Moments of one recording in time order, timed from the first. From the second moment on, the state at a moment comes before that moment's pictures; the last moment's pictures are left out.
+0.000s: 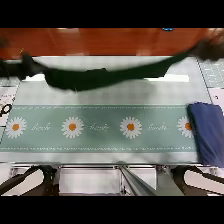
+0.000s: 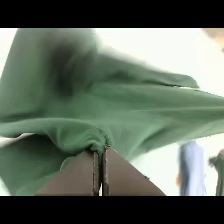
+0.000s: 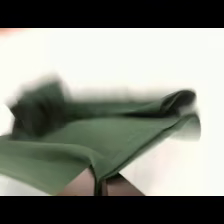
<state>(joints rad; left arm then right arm) 0.29 -1.18 1.24 0.59 -1.19 -1.31 -0.28 -1.34 1.60 -0.81 1.25 1.28</state>
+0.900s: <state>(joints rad) 0.28 -0.79 2.06 0.85 -1.40 -1.40 -0.28 -0.81 2.12 -1.20 1.45 1.42</state>
